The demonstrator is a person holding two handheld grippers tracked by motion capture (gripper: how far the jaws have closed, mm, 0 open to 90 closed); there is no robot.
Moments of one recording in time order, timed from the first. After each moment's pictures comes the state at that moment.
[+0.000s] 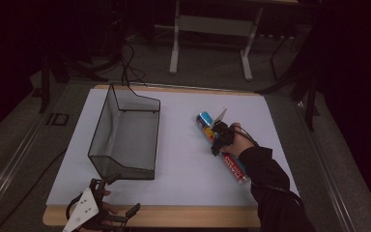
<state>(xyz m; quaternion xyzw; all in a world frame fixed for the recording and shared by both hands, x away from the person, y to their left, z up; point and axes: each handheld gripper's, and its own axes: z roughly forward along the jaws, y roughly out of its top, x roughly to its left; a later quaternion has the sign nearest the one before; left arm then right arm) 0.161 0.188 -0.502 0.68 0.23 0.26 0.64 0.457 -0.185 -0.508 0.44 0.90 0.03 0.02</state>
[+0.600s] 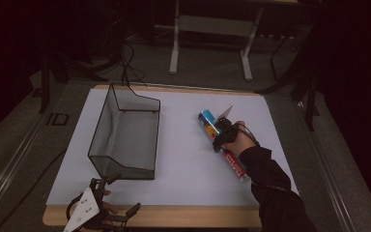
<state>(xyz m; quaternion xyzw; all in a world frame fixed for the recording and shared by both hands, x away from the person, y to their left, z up) 0.162 0.188 -0.502 0.68 0.23 0.27 0.64 0.459 -0.193 -0.498 0.49 0.87 0.05 0.03</state>
